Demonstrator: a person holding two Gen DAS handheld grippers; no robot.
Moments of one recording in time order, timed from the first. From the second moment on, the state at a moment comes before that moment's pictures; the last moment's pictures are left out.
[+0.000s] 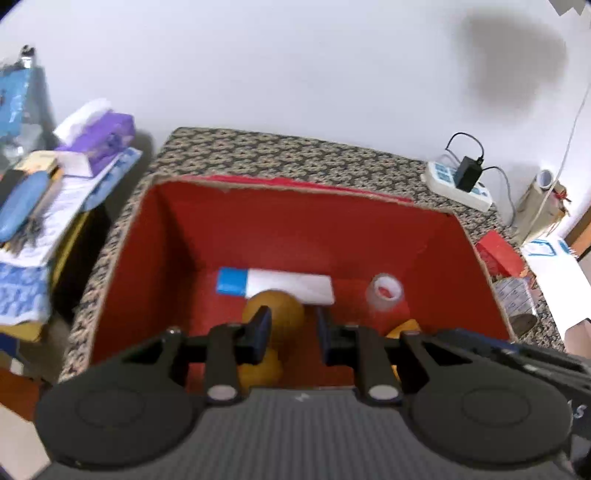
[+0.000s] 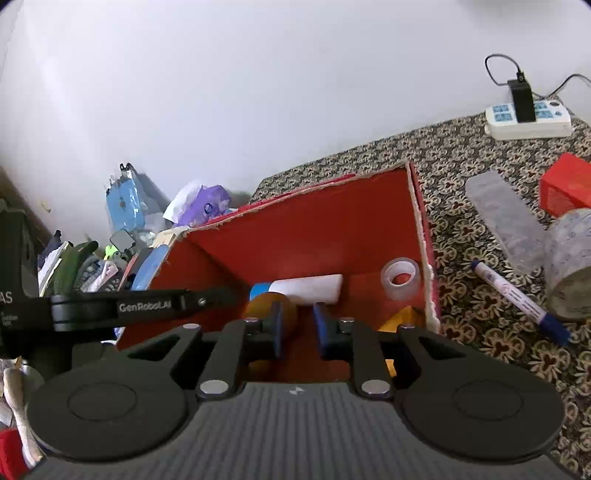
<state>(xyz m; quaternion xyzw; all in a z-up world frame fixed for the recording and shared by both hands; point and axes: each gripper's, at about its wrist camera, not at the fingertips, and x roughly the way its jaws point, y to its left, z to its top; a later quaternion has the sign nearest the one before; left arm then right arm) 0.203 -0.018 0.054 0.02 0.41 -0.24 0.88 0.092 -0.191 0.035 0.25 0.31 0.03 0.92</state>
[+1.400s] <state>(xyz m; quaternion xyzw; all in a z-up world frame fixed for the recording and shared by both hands) 0.076 -0.008 0.040 0.09 0.43 -0.06 0.90 0.014 -0.165 0.020 0.21 0.37 0.07 0.90</state>
